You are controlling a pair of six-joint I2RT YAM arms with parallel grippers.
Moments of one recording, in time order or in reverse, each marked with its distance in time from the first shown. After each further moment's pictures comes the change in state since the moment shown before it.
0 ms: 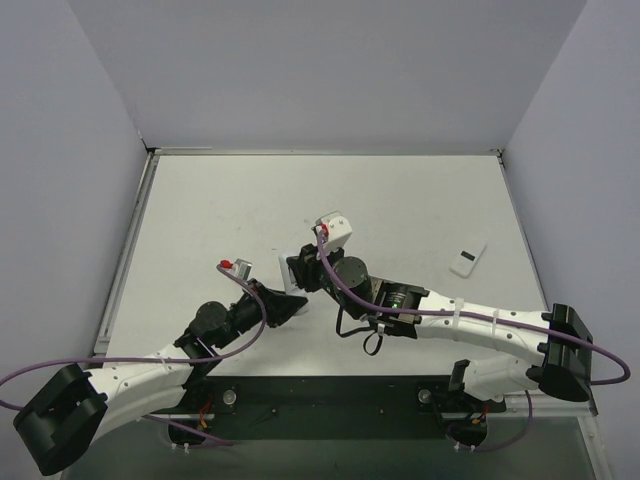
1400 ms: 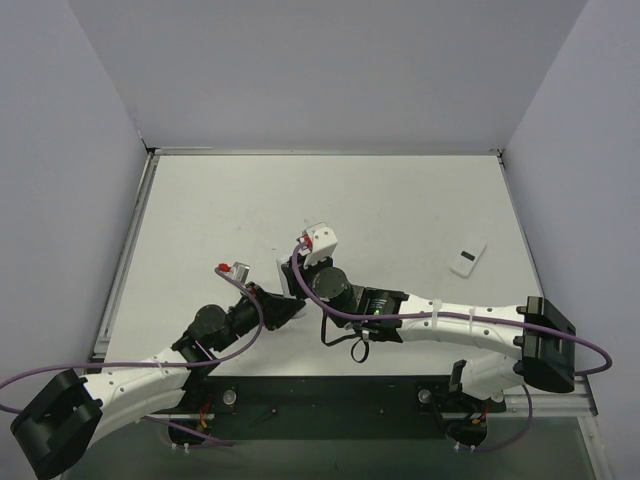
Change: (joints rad) left arm -0.008 -0.048 -0.023 -0.032 -0.022 -0.023; right arm 0.054 0.090 -0.006 0.051 0.105 -0.027
